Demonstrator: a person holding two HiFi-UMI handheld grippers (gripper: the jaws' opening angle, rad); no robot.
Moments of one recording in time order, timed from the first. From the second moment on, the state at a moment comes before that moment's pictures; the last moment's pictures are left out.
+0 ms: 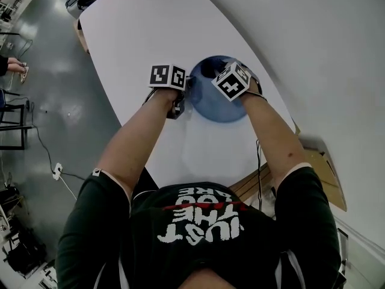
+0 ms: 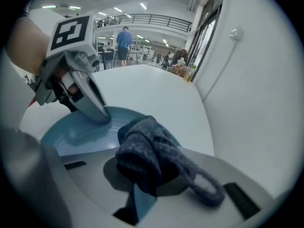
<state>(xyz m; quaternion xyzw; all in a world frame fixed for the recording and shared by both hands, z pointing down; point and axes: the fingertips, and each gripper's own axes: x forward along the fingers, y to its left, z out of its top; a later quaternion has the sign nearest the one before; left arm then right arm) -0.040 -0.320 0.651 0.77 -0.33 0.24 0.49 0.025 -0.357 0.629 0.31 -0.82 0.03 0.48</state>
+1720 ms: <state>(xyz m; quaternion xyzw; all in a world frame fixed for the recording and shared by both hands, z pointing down) -0.049 -0.317 0.654 0.76 -0.34 0.22 0.51 0.020 -0.335 0.635 0.33 -0.83 0.13 0.44</state>
